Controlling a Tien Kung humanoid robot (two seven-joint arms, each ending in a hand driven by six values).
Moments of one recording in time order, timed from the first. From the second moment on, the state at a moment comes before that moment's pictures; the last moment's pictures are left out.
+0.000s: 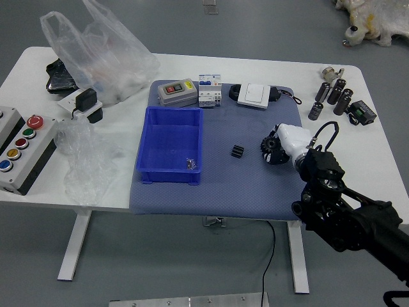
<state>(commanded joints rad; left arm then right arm) -0.06 0.14 -1.55 -0.18 1.68 0.11 0.14 0.53 -0.23 0.80 1.13 -2.08 -0.11 -0.50</state>
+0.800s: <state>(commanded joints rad) -0.05 0.14 -1.56 -0.18 1.70 0.11 0.16 0.83 -0.12 0.41 1.17 -1.93 -0.15 -0.30</state>
